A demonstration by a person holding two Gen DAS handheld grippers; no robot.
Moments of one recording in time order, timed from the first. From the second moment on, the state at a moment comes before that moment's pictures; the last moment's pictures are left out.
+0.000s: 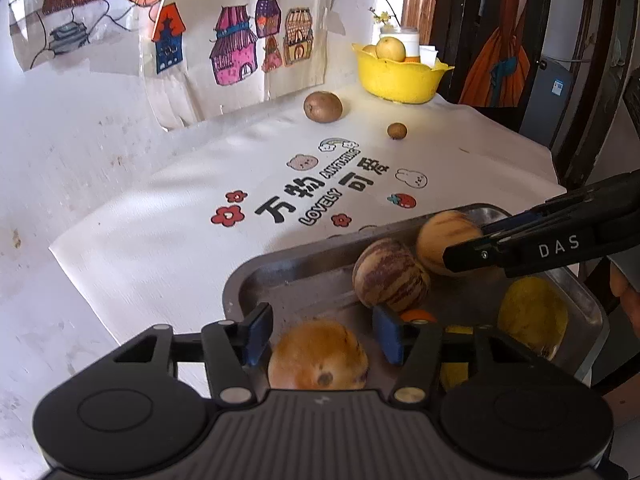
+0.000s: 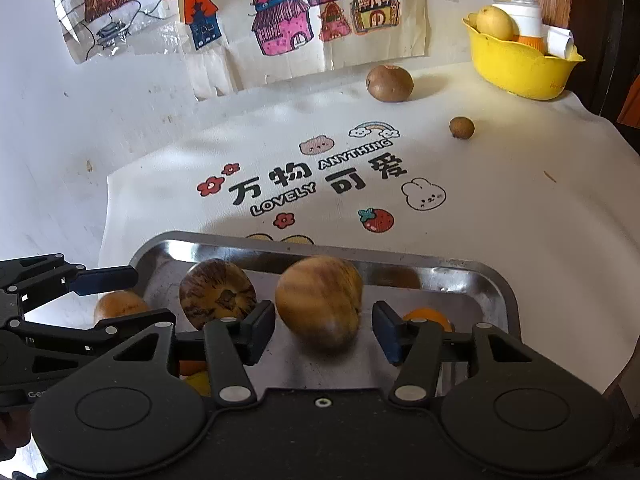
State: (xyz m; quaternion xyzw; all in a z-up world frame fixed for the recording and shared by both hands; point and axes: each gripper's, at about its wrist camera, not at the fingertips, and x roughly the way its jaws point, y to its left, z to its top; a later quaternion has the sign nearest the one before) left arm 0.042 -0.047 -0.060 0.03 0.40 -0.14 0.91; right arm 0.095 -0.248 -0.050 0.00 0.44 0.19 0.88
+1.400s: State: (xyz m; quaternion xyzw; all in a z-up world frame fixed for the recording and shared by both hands) left arm 0.081 -0.039 0.012 -0.02 0.32 -0.13 0.94; right arm 0.069 -0.276 0.053 0.05 0.33 0.18 0.92
